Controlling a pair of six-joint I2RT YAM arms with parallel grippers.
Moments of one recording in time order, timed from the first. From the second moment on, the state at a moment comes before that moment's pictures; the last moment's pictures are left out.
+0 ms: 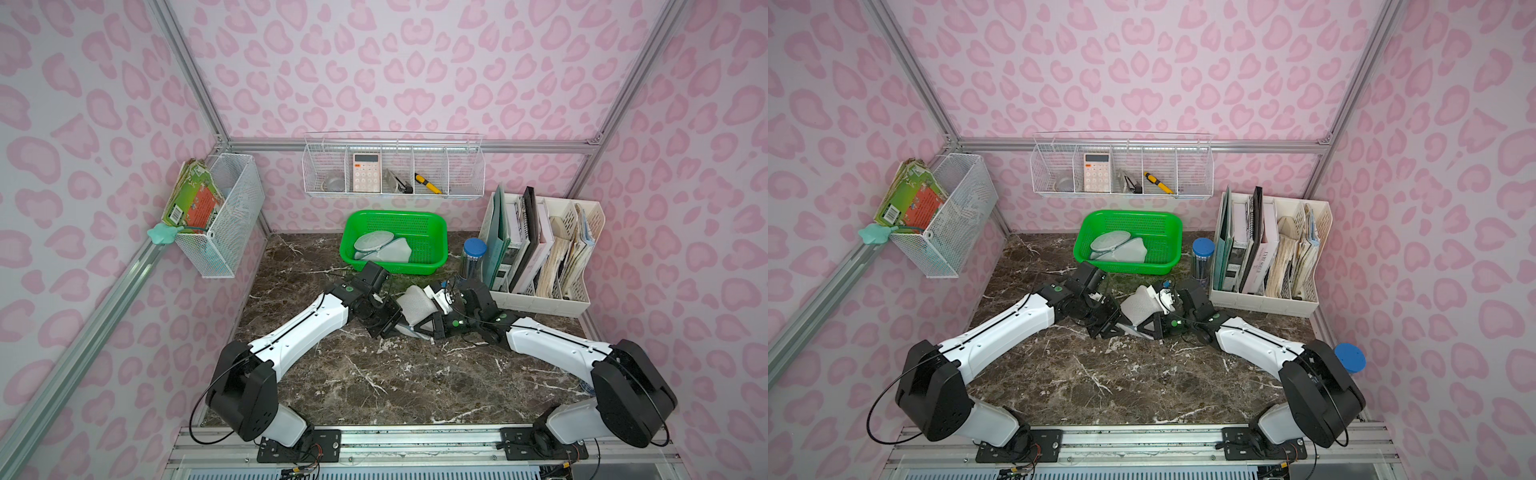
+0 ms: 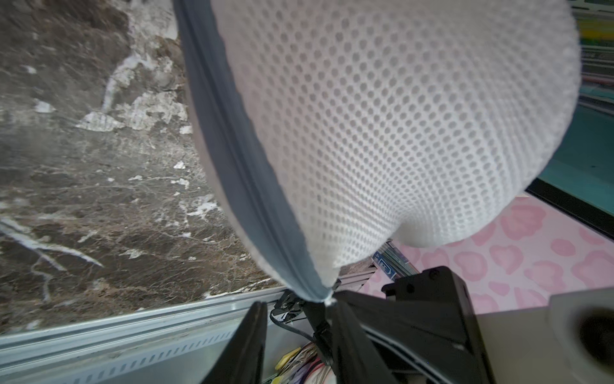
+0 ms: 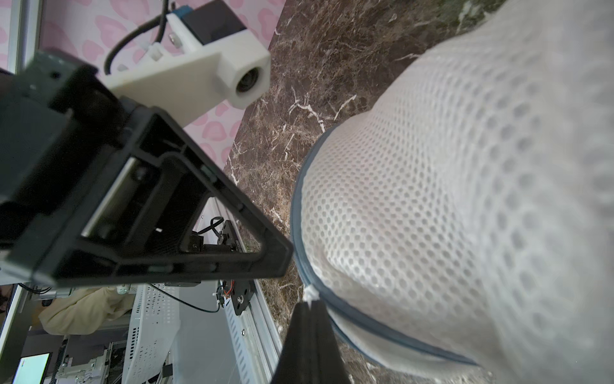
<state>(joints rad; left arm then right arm) -0.57 1.52 1.19 -0.74 0.47 -1.28 0.67 1.45 0.80 0.00 -0.71 0.54</state>
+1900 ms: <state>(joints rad) -0.62 1.64 1.40 -0.93 0.38 -1.12 0.64 1.39 0.75 0.00 -0.71 0.54</state>
